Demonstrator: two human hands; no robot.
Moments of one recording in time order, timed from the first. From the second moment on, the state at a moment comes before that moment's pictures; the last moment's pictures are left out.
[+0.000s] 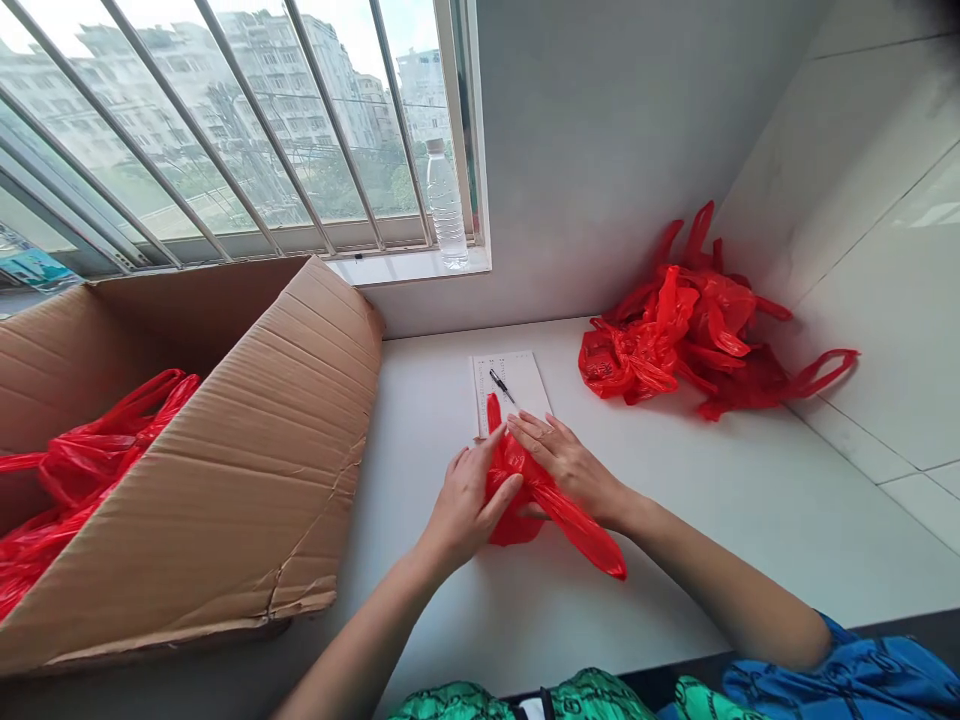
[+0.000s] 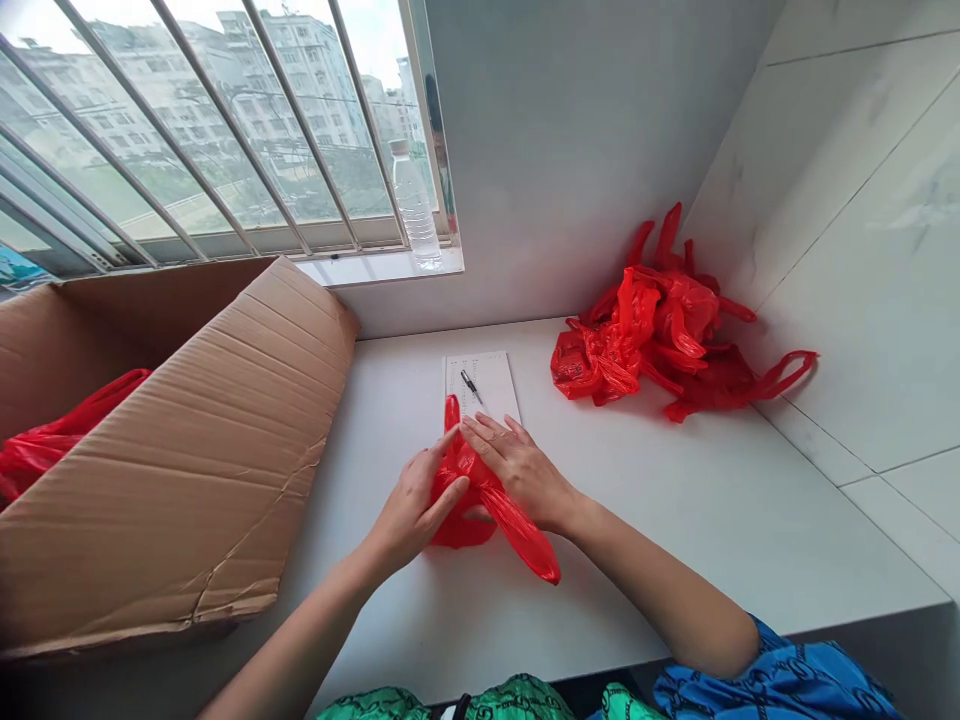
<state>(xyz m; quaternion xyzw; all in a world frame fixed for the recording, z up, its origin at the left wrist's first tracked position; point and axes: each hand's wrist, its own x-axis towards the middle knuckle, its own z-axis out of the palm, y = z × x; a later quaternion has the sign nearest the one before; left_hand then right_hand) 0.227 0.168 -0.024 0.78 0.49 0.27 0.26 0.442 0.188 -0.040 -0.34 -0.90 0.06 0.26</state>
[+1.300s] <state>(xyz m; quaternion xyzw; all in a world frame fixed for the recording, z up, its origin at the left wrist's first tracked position) 0.226 0.177 -0.077 0.85 0.51 0.14 -0.05 0.417 0.198 -0.102 -0.39 -0.89 0.00 0.23</state>
